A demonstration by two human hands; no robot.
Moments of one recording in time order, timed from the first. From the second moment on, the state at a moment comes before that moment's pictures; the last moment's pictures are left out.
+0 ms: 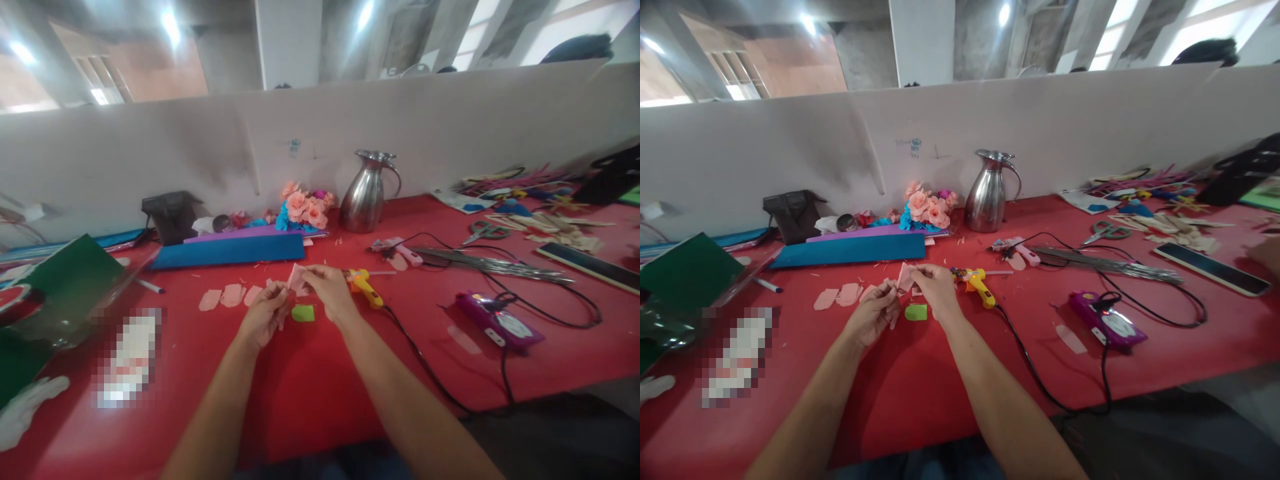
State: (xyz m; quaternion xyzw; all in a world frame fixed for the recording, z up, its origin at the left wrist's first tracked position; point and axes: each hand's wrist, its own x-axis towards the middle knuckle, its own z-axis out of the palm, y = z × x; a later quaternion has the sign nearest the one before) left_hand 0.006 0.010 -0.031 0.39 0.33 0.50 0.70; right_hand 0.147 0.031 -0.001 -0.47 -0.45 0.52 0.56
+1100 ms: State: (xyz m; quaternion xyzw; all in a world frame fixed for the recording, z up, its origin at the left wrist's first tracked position) left_hand 0.005 0.011 -0.032 0.42 0.40 0.51 0.64; right_hand 0.147 0.026 0.005 -0.44 -0.51 0.53 0.51
